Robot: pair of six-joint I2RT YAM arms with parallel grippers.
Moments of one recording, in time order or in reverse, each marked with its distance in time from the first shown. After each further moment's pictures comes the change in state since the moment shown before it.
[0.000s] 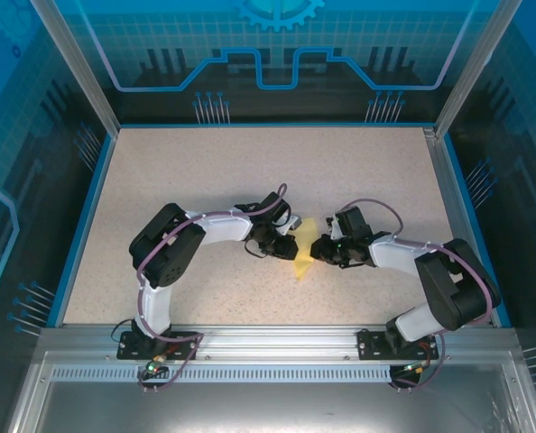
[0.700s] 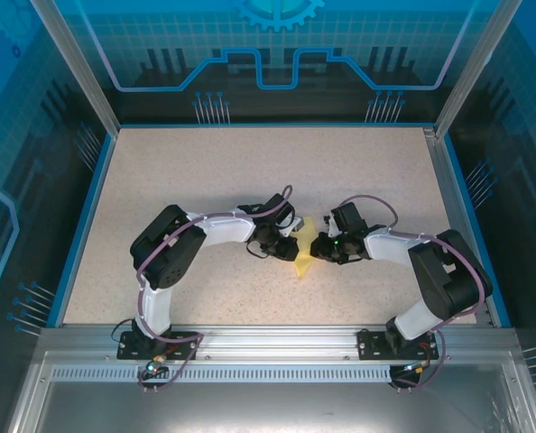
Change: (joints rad) left arm -0.032 -0.003 0.019 -0.033 -0.095 0.048; right arm 0.000 0.067 0.076 -0.085 0.052 -0.052
